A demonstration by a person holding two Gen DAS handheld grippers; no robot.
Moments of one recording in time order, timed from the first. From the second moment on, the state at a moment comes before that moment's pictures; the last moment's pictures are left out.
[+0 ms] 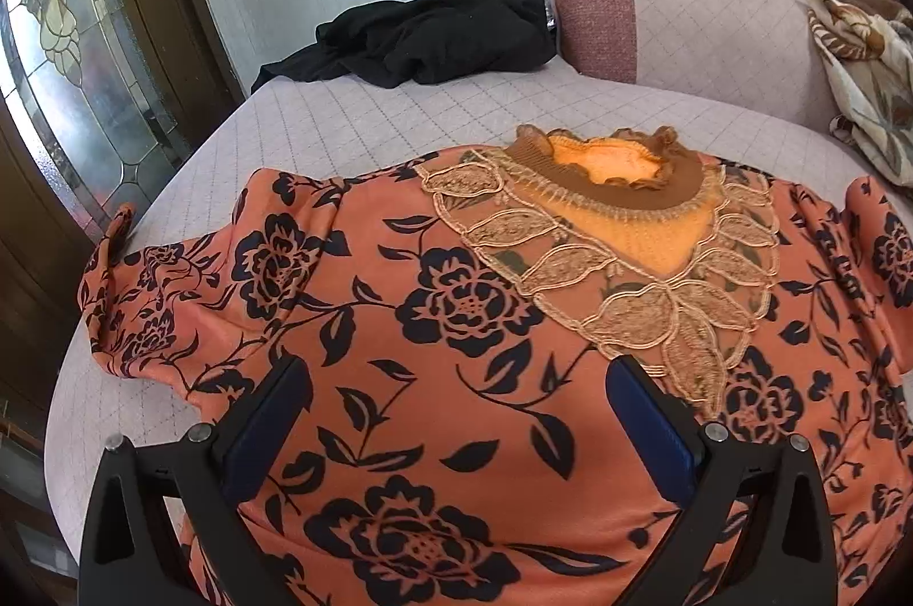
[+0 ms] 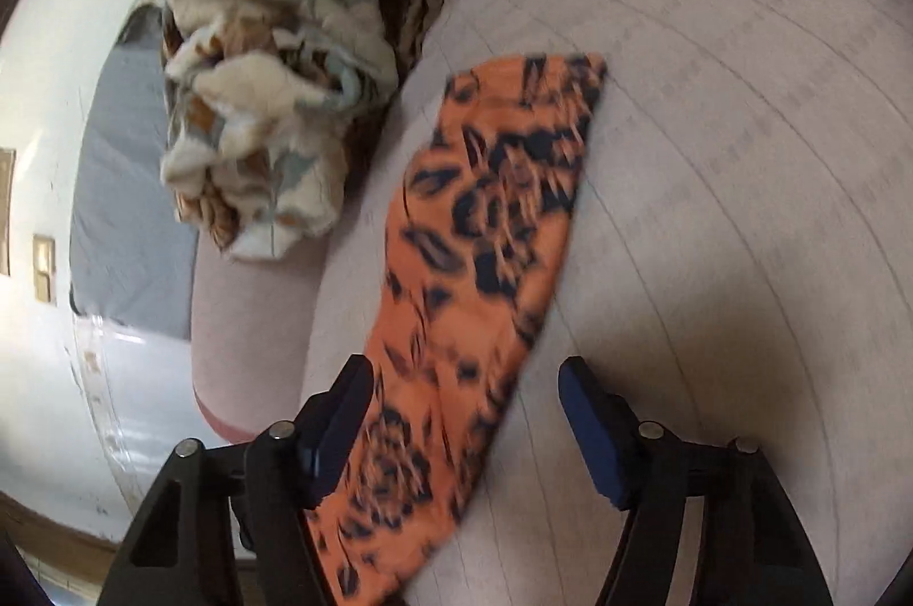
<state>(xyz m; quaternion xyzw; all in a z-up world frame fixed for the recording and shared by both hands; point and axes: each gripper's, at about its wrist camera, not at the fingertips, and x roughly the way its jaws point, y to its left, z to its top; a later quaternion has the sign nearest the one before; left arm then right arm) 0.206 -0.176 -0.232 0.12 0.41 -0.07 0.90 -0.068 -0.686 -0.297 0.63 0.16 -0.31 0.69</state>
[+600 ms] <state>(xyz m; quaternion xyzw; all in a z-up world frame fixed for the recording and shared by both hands) 0.233 -0.119 -0.205 0.07 0.40 0.00 0.91 -0.021 -0.637 -0.143 0.46 0.05 -0.25 0.85</state>
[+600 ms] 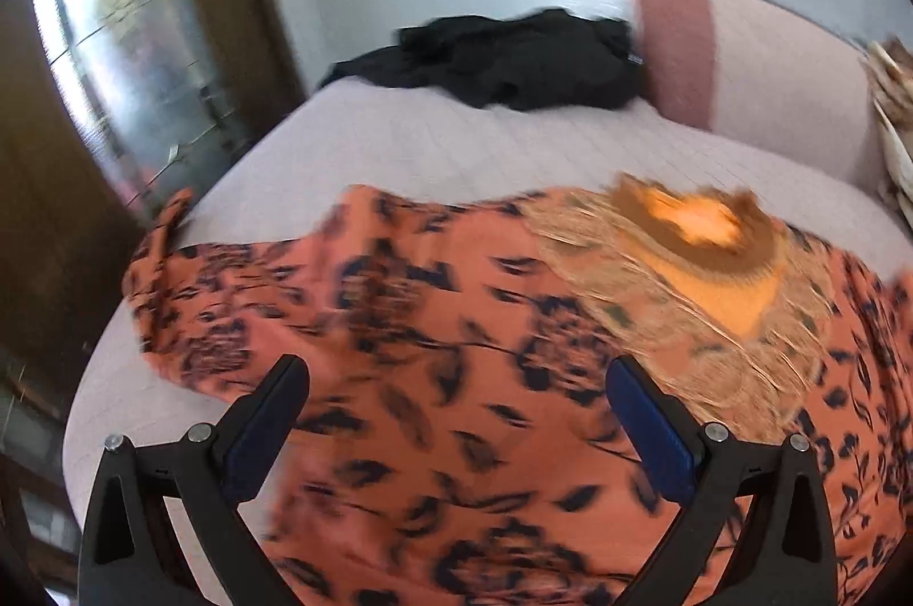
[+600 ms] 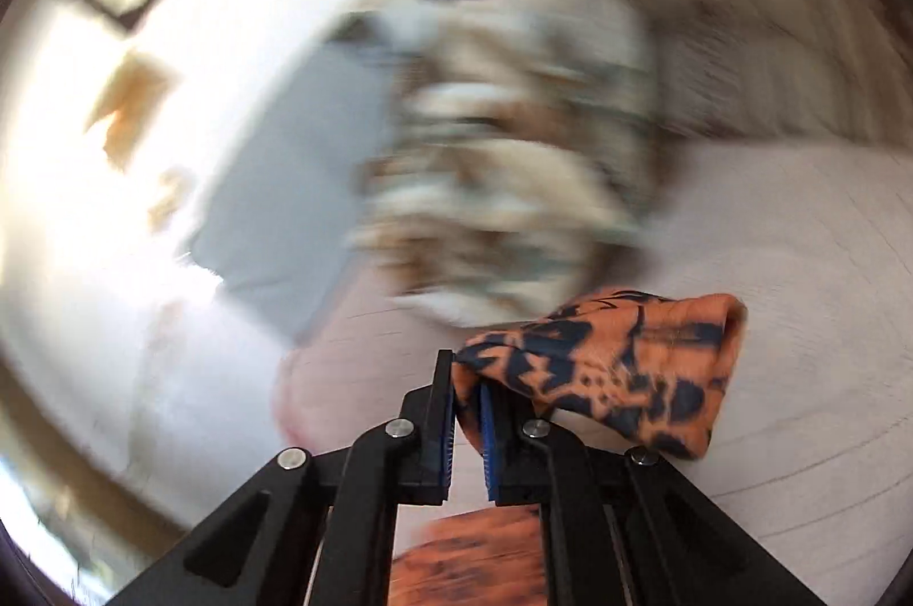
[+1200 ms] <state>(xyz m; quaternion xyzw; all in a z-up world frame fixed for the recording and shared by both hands) 0.278 0.014 -0.201 0.00 0.43 0.13 0.89 0.224 -0.245 -0.204 0.25 0.37 0.01 0.90</state>
